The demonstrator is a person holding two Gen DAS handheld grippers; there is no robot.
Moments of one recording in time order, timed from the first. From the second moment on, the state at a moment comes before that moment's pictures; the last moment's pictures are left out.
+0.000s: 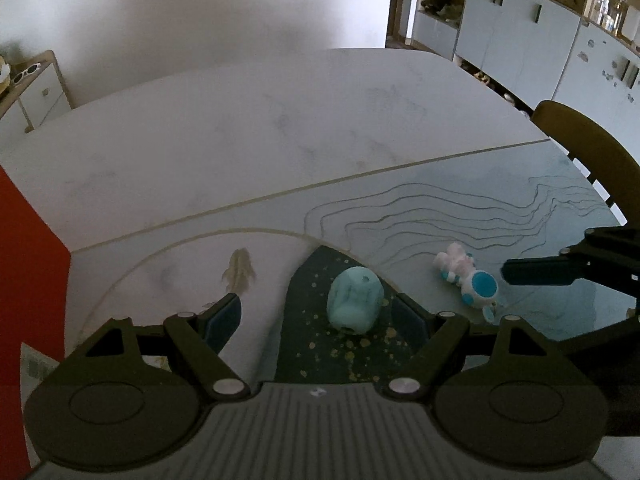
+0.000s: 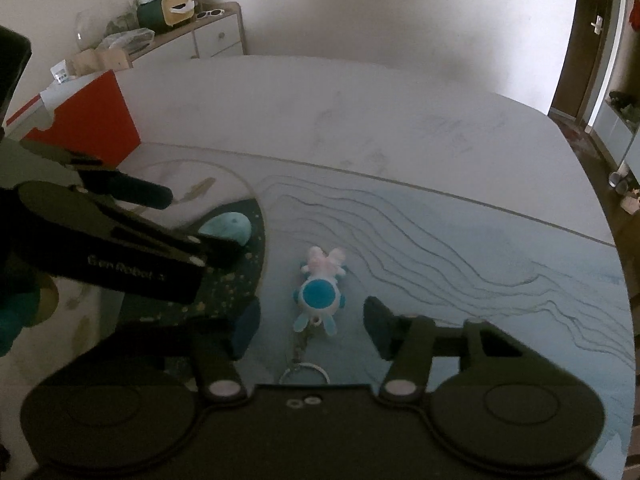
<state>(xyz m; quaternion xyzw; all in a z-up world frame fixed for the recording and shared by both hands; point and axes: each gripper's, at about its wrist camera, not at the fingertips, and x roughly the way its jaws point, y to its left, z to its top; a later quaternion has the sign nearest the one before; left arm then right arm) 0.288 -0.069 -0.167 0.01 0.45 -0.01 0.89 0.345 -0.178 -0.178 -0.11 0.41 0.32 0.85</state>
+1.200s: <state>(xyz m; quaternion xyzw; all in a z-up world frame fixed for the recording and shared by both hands) 0.275 -0.082 -0.145 0.01 0.45 -0.03 0.89 0.329 -0.187 -0.151 -0.07 0.40 0.30 0.86</state>
